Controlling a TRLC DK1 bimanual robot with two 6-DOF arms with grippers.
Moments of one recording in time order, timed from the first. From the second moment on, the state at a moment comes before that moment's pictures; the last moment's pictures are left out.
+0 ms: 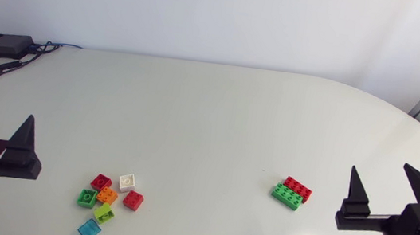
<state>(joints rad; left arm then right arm) -0.17 0.01 0.09 0.00 -0.34 0.22 0.29 0.00 0.04 0.06 0.38 -0.38</state>
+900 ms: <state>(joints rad) -0.14 0.00 0.02 0.03 -0.21 0.25 -0.09 0.00 0.04 0.01 0.00 -0.20</state>
